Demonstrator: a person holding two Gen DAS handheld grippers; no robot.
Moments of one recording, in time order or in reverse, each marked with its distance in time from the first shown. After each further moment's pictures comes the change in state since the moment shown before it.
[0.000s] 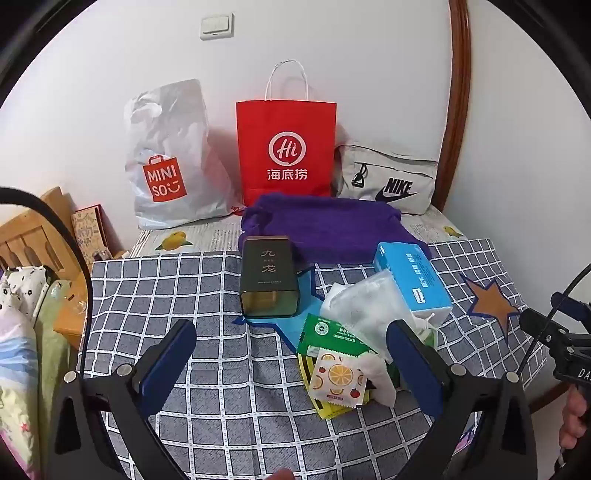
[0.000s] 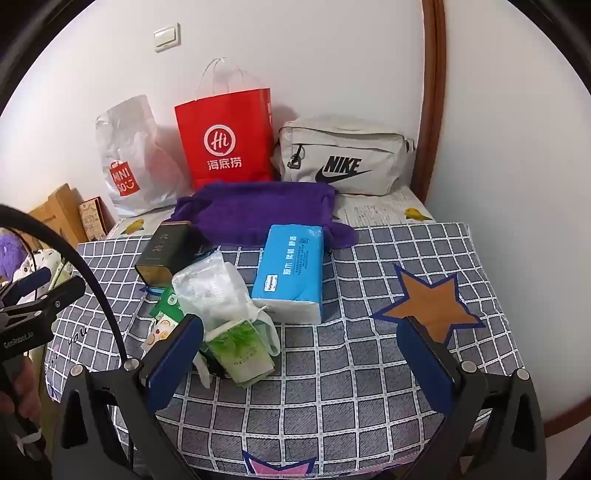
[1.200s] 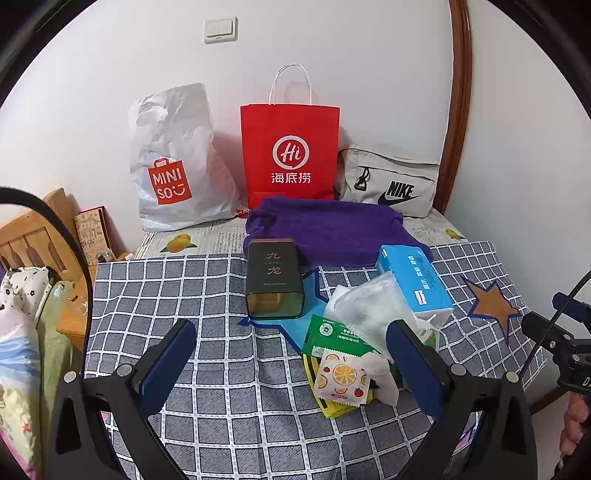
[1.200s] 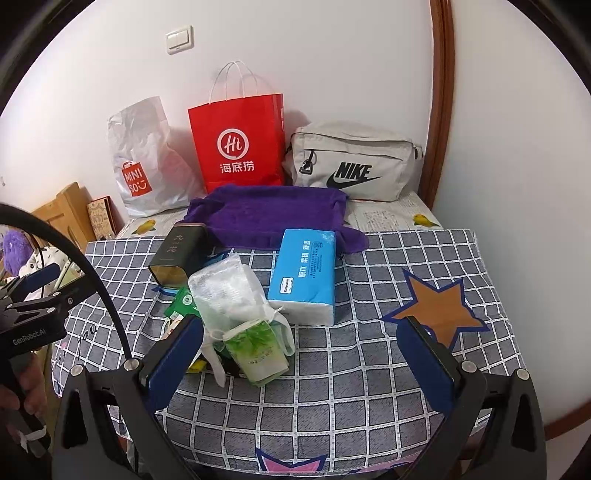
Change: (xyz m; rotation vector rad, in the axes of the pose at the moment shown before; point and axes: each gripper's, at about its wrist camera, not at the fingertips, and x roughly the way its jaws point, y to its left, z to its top) left arm -0.006 0.007 0.000 -0.002 -0.017 0.016; right arm -0.008 0.009 0.000 -0.021 -0.013 0.020
